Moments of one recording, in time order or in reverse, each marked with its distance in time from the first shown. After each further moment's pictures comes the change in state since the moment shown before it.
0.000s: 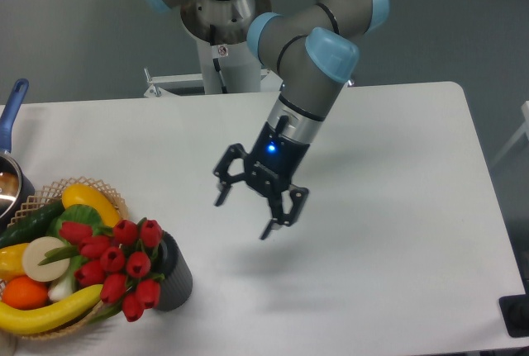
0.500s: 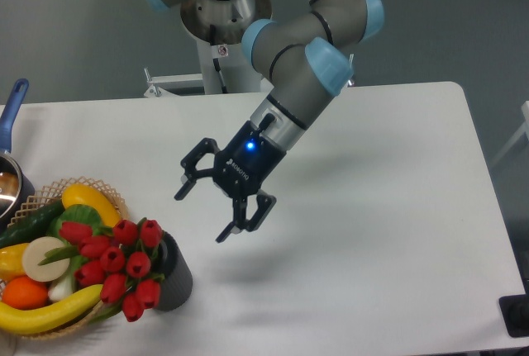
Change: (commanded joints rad) arm -0.060 -0.098 0.038 0.002 -0.123 0.005
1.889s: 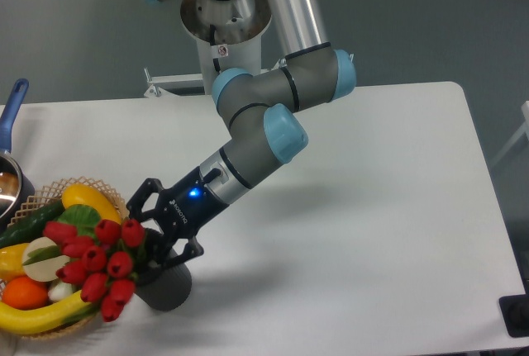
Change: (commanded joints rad) arm -0.107 -0.101 0.091 0.000 -0.040 -0.009
